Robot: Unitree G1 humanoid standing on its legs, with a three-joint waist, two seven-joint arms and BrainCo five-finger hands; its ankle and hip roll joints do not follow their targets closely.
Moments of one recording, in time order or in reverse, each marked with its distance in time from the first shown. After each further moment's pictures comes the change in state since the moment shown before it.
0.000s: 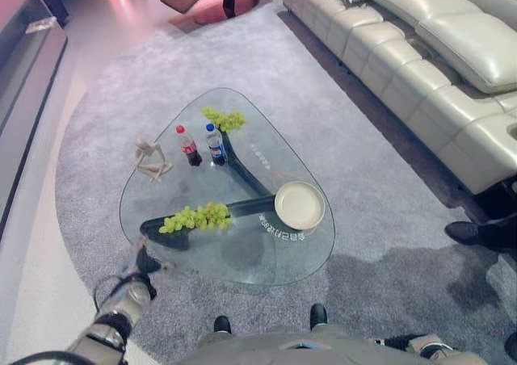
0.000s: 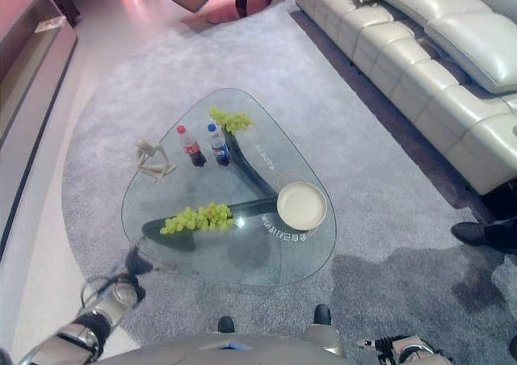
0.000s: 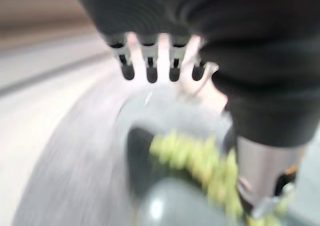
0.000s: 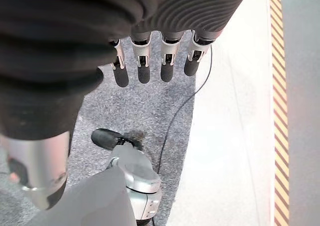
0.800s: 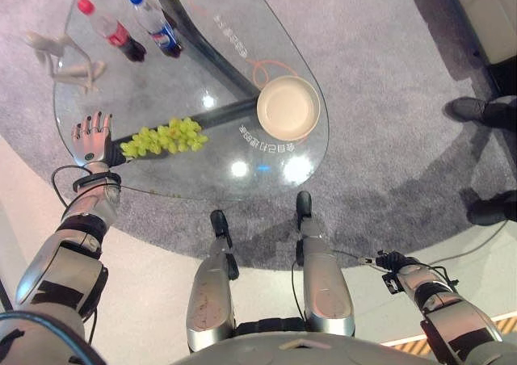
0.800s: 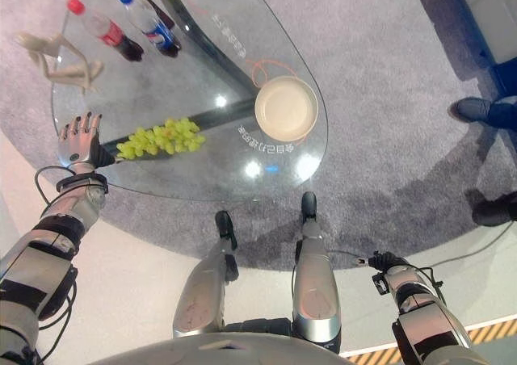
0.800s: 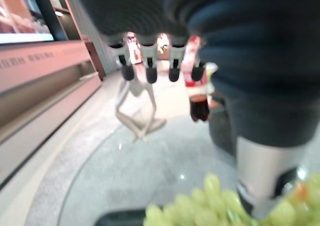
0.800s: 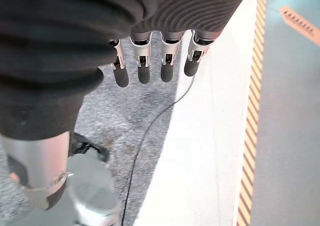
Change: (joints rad) left arm -0.472 0.207 -0.114 0.089 0.234 0.082 0.160; right arm -0.229 -0.076 0.109 -0.099 0.044 -0.105 -0.065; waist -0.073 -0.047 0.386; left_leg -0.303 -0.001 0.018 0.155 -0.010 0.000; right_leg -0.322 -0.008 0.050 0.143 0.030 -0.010
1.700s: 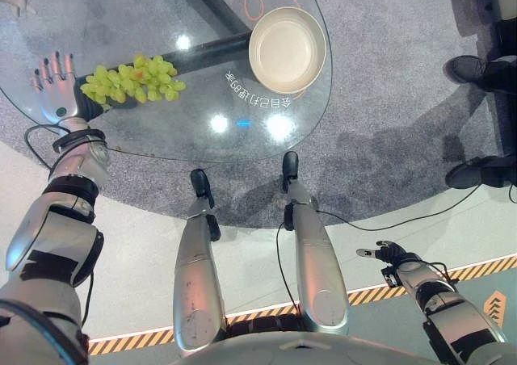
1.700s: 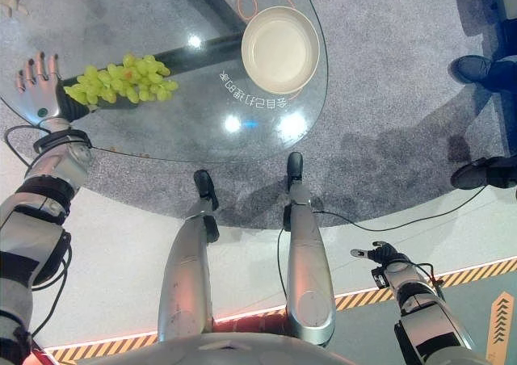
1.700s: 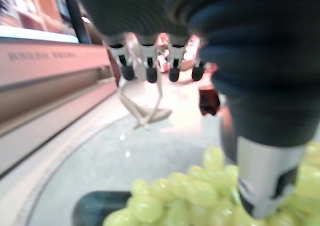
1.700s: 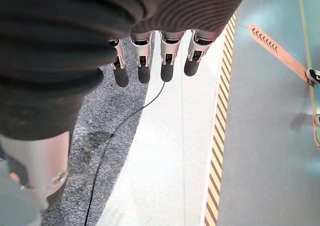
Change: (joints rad) left arm -0.257 0.051 -0.030 0.070 -0.163 0.078 0.154; right arm 0.002 -0.012 0.019 -0.033 0.049 -0.060 -0.021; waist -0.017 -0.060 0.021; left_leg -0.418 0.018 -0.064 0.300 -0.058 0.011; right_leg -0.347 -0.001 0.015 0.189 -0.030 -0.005
